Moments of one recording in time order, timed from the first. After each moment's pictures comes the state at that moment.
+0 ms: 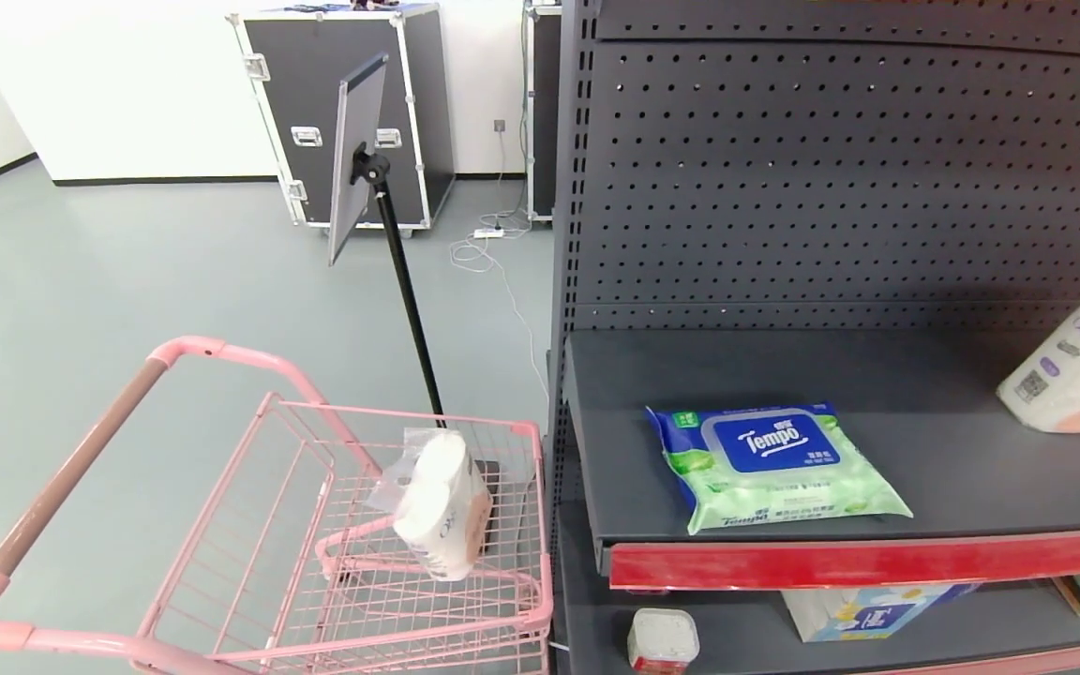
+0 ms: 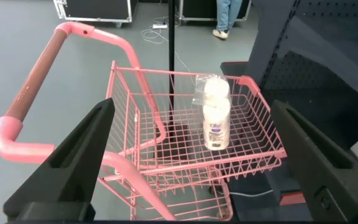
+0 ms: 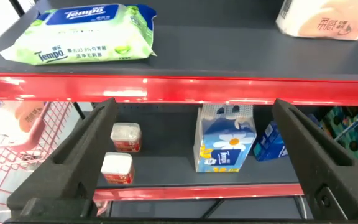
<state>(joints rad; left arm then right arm) -0.09 0.00 0.00 -0.01 0.00 -0.04 0.00 0.00 0.00 0.01 -0.02 -0.03</state>
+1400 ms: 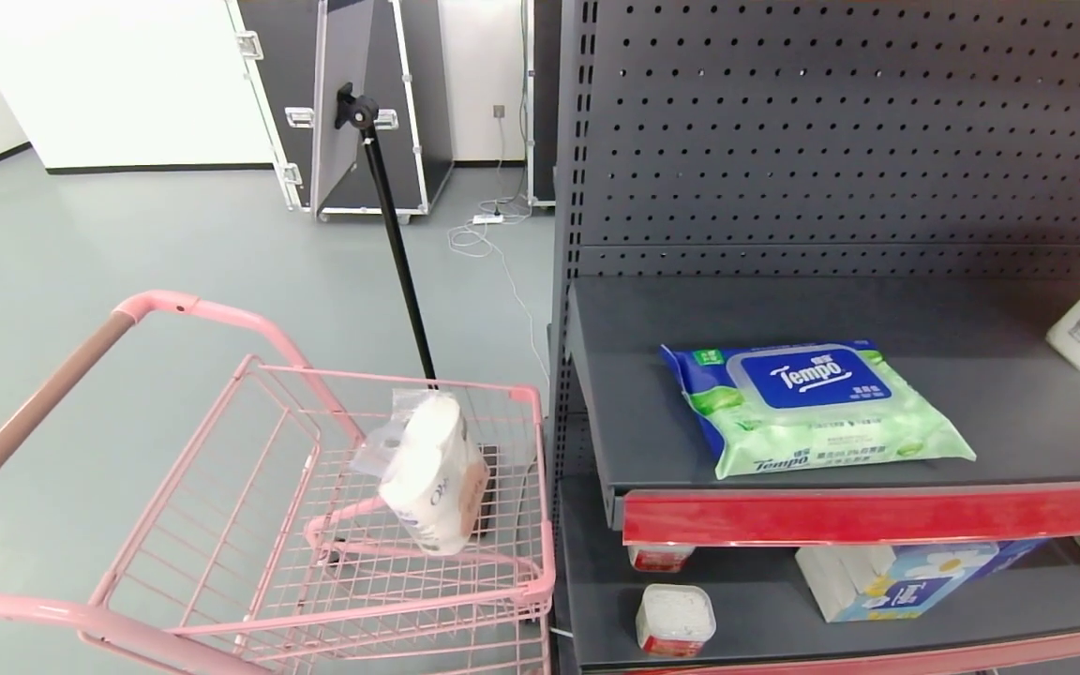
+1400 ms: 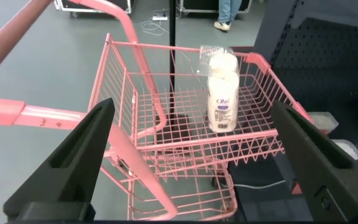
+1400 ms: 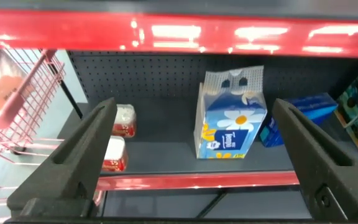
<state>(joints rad) -0.09 0.00 0.00 0.00 0.00 -0.04 0.00 0.00 0.00 0.01 -0.03 -0.03</state>
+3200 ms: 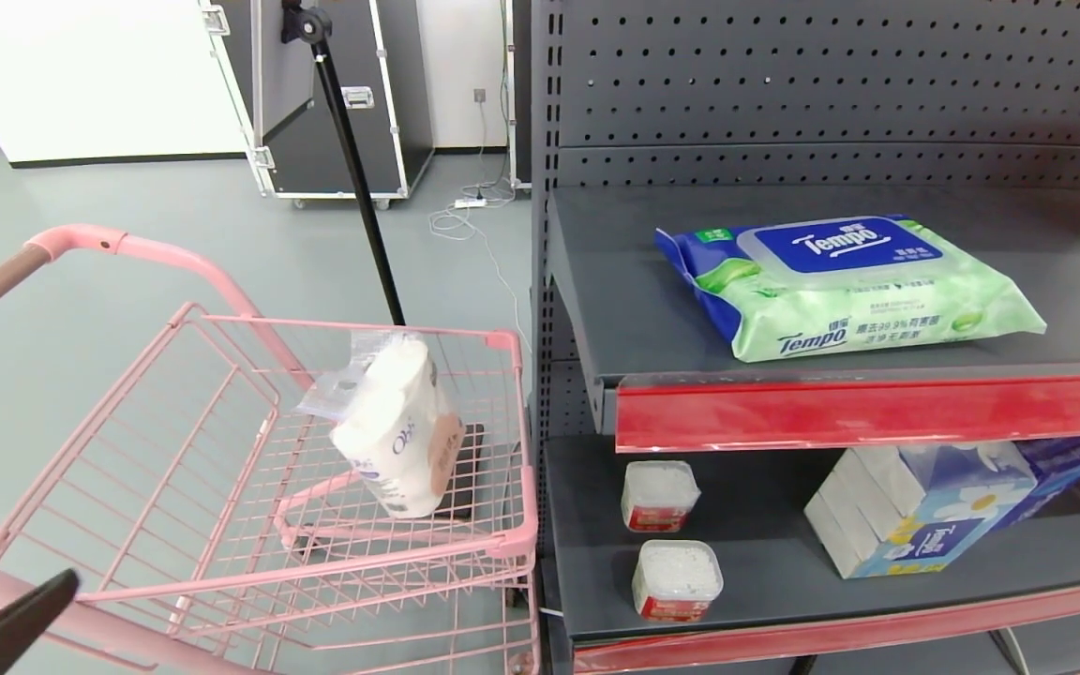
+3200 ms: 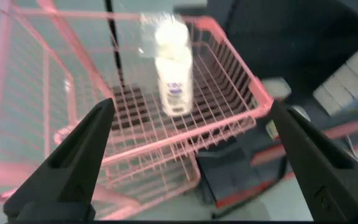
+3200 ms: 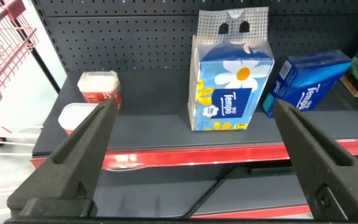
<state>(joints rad) -0.15 0.62 -0.41 -0.02 -0.16 -0.09 0.00 0.00 0.00 0.01 -0.03 -0.03</state>
